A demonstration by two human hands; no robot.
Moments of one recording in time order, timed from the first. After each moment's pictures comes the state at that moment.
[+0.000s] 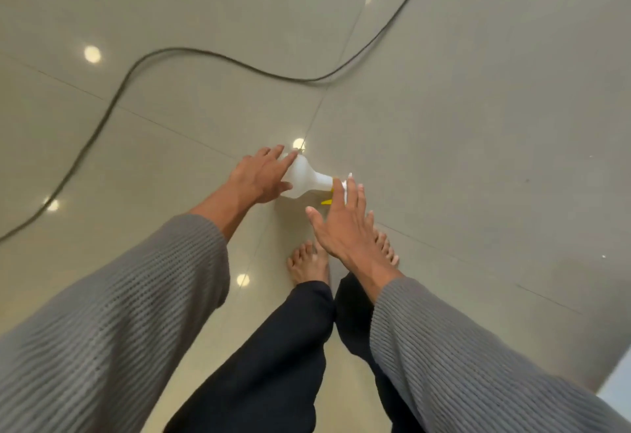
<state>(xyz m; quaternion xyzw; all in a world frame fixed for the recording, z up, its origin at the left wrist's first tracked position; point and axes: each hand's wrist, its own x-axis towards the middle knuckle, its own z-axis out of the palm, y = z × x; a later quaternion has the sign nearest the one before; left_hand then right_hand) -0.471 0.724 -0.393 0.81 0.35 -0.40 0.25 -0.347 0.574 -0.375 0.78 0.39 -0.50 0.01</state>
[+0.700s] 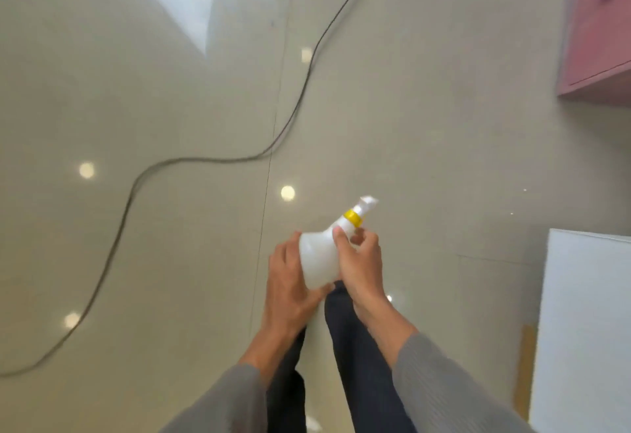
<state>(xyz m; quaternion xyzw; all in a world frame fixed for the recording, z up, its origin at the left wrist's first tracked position) -0.397 0.574 -0.174 0.74 0.50 -0.03 0.45 -0.270 0.543 -0.156 0.83 -0.08 -0.45 -0.33</state>
